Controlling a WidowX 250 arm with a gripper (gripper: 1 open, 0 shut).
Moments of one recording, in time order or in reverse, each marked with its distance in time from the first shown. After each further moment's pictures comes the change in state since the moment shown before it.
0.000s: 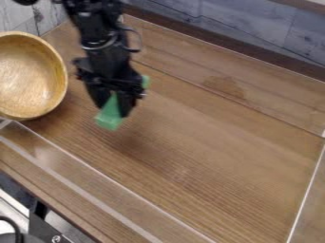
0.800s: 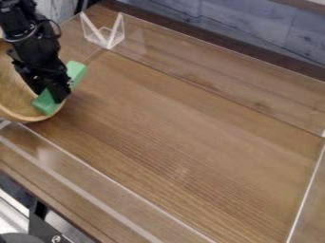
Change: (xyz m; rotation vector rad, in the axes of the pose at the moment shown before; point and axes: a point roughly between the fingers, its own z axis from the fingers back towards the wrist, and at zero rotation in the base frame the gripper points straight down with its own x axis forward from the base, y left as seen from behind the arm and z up) arm -0.009 0.095 -0.007 0.035 -0.029 -0.028
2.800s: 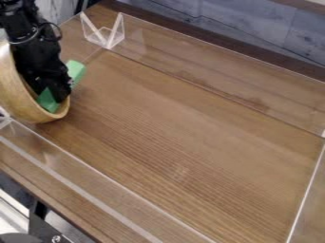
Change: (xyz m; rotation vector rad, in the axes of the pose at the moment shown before) arm 0.007 0.015 -0.016 0.013 0.008 0.027
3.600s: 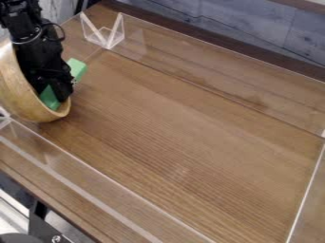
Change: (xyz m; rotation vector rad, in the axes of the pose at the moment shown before) arm 0.000 0.003 -0.006 0.011 0.009 0.025
